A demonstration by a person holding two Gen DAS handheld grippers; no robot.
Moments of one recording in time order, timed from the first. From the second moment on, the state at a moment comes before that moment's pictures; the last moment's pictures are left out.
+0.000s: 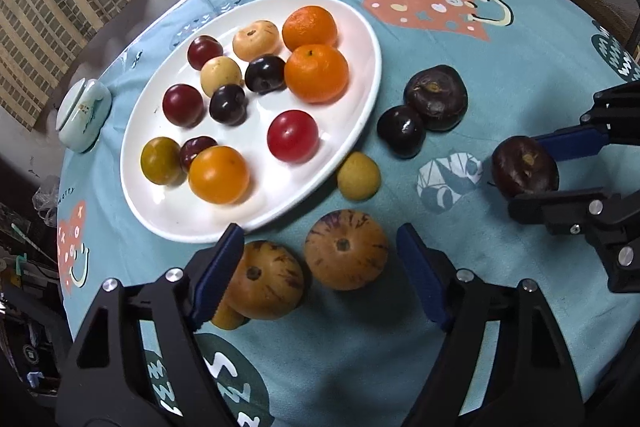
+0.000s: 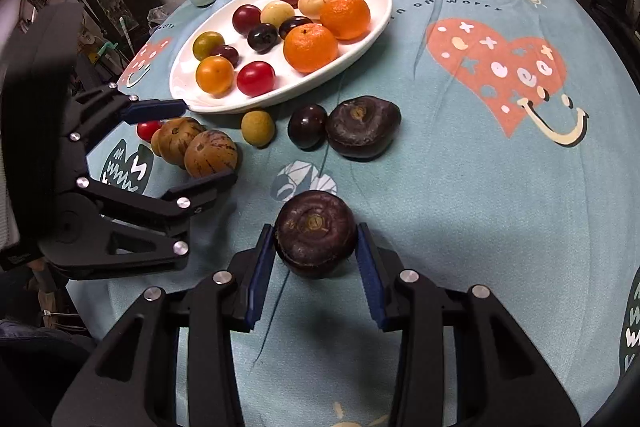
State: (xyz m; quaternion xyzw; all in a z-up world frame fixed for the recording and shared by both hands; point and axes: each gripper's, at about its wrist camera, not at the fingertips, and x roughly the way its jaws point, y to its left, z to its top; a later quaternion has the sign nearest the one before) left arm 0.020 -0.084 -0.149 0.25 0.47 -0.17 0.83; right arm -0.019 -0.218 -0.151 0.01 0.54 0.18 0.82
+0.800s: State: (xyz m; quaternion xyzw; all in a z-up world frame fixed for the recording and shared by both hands) left arm 0.021 -0.067 -0.144 0.15 0.47 -0.20 0.84; right arm -0.028 -0.218 -0.154 0.03 0.53 0.19 0.82
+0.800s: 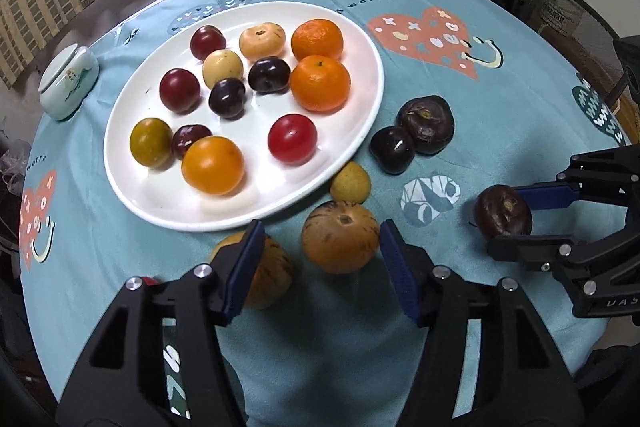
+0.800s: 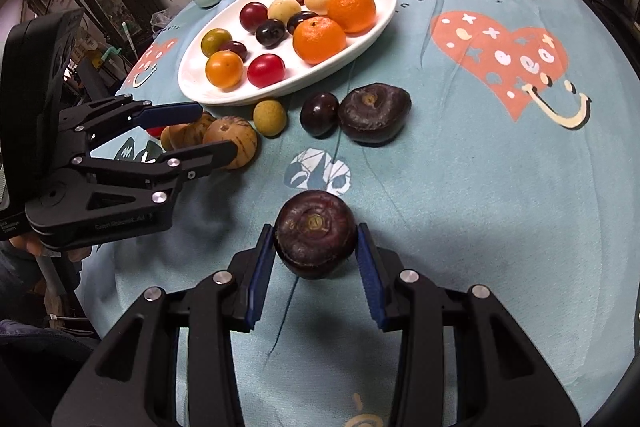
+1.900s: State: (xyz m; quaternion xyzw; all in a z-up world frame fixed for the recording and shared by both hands) left arm 0.121 -0.024 -0.074 0.06 0.45 -0.09 0.88; right arm 0.108 -0.168 -0.070 -0.01 0.44 0.26 0.86
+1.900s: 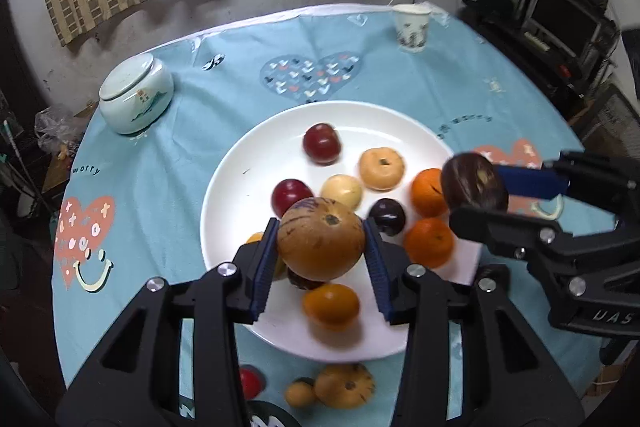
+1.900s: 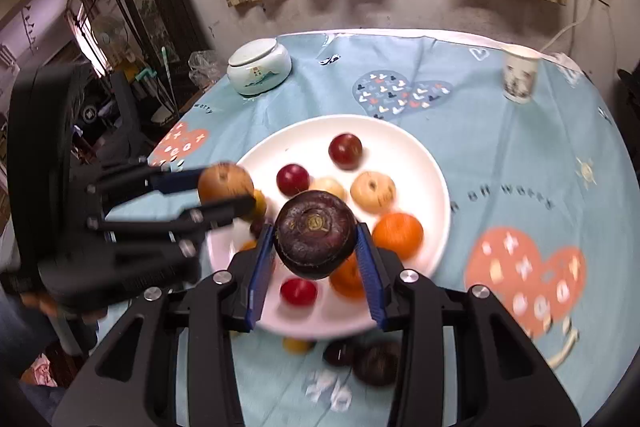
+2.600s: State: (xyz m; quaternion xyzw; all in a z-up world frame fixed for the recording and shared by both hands) left arm 0.105 -0.020 -0.069 0.07 0.44 -0.08 0.89; right arm 0.086 -0.185 -0.085 0.01 0.47 0.25 0.85
